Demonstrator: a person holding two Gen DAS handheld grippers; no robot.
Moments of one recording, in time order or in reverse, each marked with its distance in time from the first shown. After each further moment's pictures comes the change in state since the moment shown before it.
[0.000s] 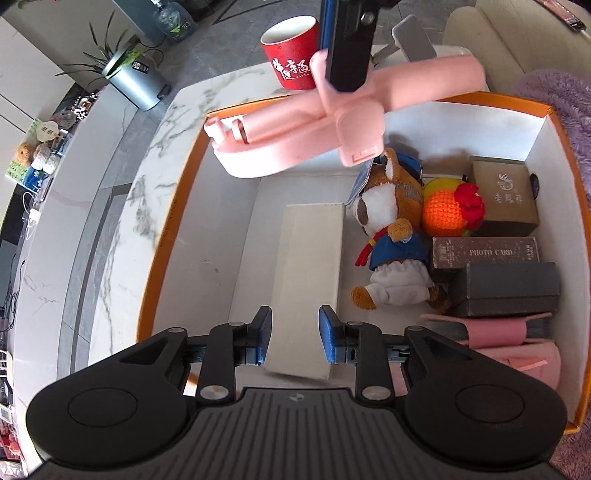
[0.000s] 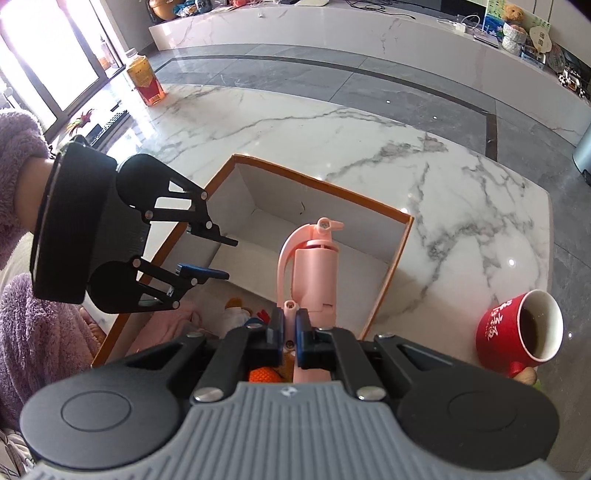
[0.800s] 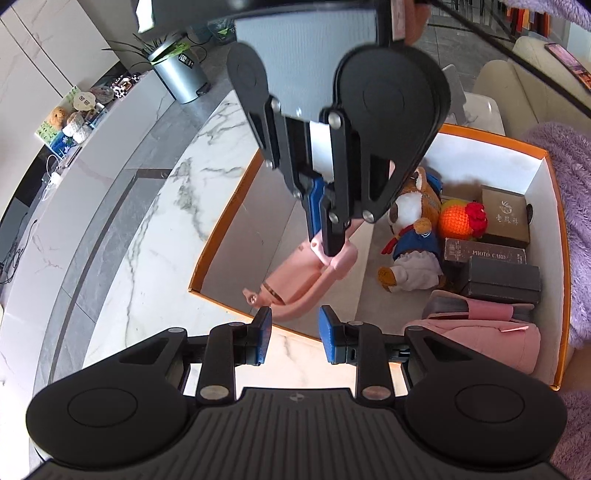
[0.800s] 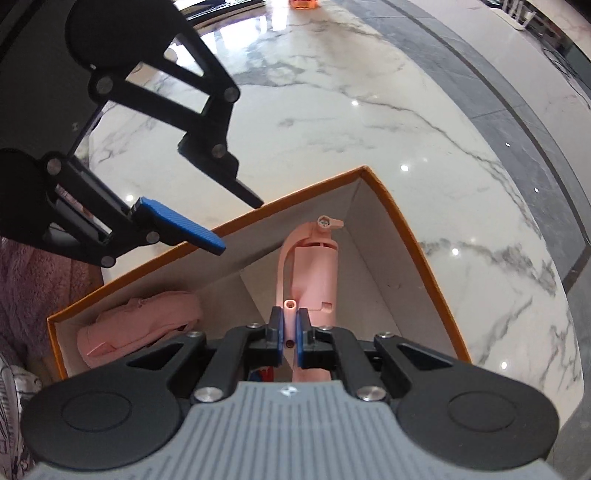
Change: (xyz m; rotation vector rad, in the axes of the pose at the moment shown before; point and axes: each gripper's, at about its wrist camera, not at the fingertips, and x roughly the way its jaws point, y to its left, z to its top) left arm -0.038 0.029 -0.035 -0.175 -0.072 -0.003; right arm 0.113 0.061 0.080 -0.641 0.242 0.138
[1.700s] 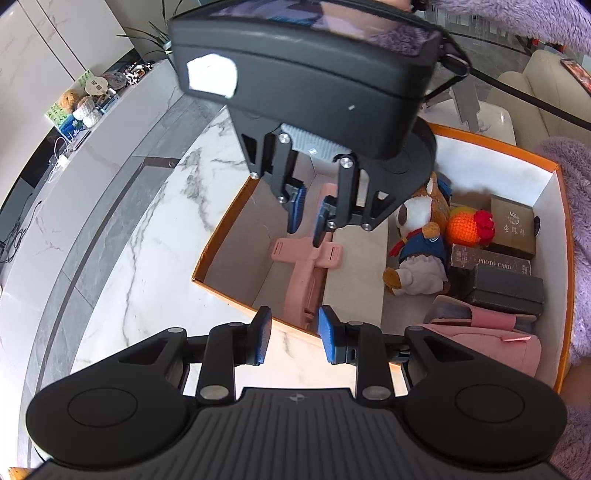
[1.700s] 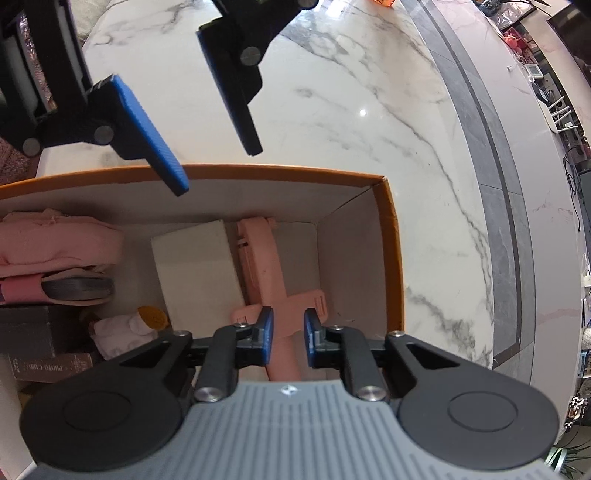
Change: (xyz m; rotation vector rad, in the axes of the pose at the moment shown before) left arm -0.002 0.005 0.000 -0.070 0.005 0.006; right arm 0.039 0.018 -0.008 -0.353 0.065 -0.242
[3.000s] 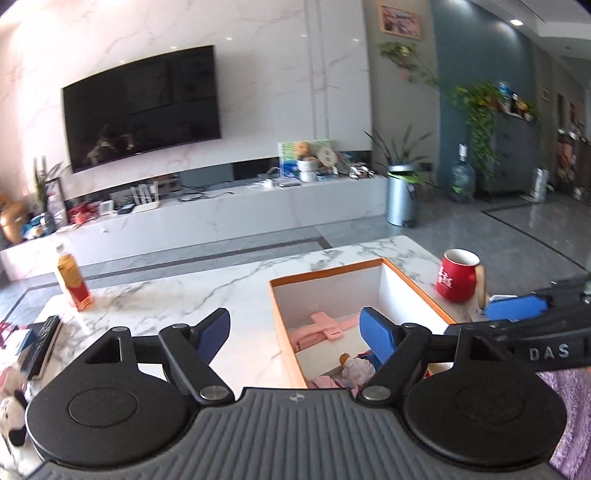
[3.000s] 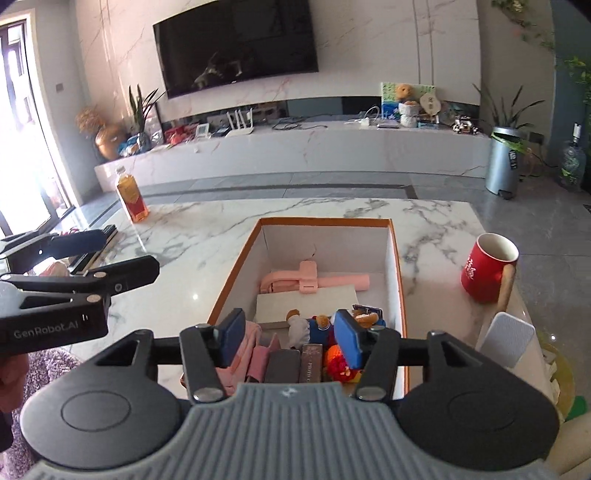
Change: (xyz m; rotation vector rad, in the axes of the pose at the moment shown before) left arm -0.158 -0.147 -0.042 -0.783 -0.439 0.502; right arm -0.185 0.232 -0.091 1.330 -0.562 -0.395
